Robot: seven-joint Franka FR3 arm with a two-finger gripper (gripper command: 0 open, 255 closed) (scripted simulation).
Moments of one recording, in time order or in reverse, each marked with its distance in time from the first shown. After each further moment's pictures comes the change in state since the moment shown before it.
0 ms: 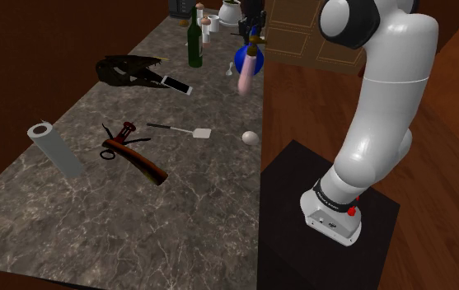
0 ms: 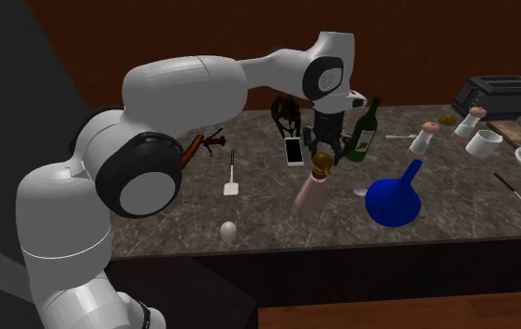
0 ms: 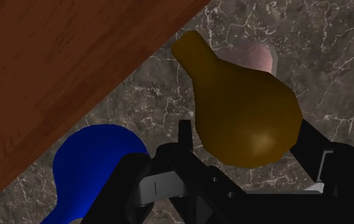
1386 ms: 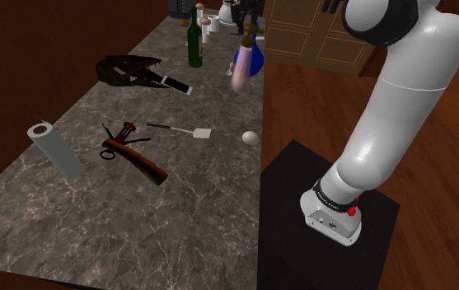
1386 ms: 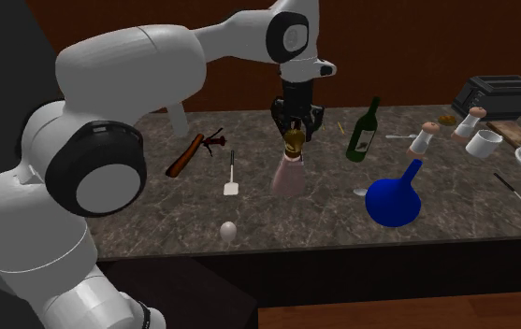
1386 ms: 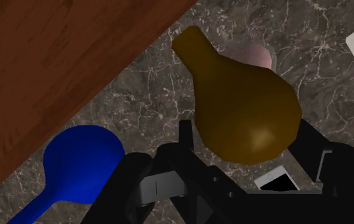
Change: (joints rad) arm 0.105 -0.165 0.037 -0.045 -0.031 -0.138 0.118
